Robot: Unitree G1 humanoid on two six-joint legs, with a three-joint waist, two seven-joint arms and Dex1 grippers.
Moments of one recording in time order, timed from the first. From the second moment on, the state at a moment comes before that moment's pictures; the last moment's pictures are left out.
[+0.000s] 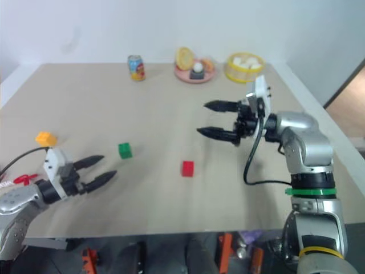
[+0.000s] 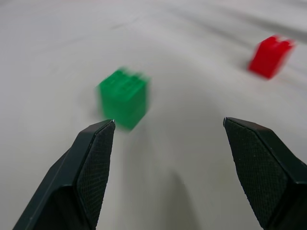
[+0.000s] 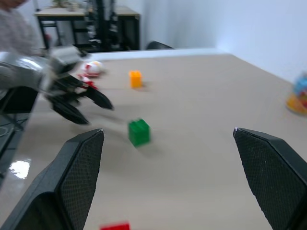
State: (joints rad) left arm 0.05 0.64 0.23 -0.23 -0.52 0.29 -0.84; right arm -0.71 -0.67 -0.07 0.00 0.57 0.51 1.28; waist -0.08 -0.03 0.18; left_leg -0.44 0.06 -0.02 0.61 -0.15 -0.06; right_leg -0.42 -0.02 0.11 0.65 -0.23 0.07
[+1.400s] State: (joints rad) left arm -0.58 0.54 0.02 0.64 -0.24 -0.03 -1.17; right arm -0.55 -0.68 -0.01 -0.21 0.62 0.55 1.11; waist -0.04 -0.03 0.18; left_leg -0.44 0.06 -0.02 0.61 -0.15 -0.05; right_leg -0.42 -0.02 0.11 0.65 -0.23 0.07
